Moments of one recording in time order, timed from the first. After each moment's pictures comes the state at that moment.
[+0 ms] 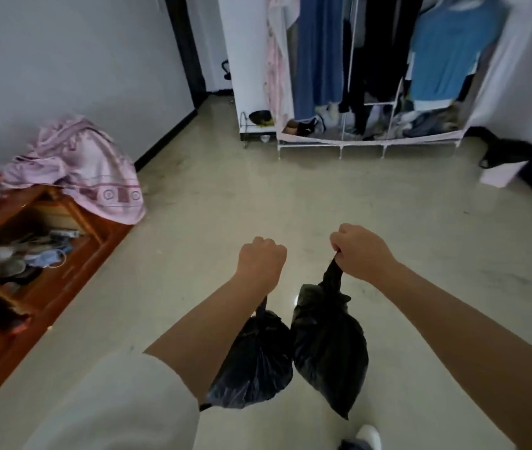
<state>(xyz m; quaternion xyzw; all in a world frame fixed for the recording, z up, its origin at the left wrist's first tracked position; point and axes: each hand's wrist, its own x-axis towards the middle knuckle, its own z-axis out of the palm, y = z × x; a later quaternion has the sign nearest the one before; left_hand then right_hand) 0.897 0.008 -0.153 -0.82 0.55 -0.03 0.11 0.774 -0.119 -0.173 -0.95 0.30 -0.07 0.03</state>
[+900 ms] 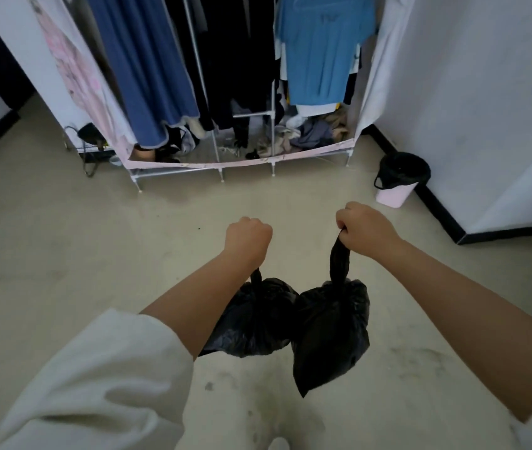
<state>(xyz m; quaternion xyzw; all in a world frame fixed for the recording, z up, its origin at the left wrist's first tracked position) 0.946 -0.945 -0.171 -0.75 0.66 0.01 0.11 0.767 -1.030 -0.176 -0.88 0.46 -0.05 0.07</state>
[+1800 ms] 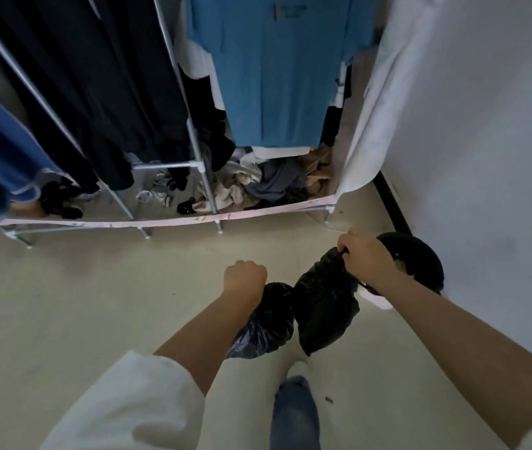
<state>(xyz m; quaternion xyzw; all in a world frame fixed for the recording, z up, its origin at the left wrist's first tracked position) 0.910 -1.770 -0.303 -0.76 0.60 0.17 0.18 0.735 -1.878 -0.294 -0.86 0.49 0.00 0.14</state>
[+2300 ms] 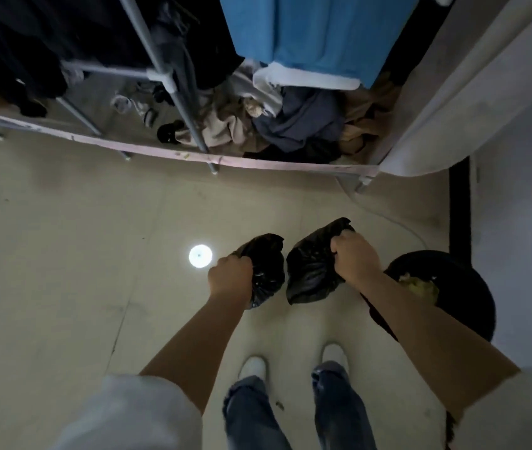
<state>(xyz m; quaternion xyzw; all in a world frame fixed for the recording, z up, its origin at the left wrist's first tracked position) 0.899 -2.005 -0.499 -0.85 0.39 0.30 0.18 0.770 -2.154 -0.521 -0.87 0.38 0.23 0.20</state>
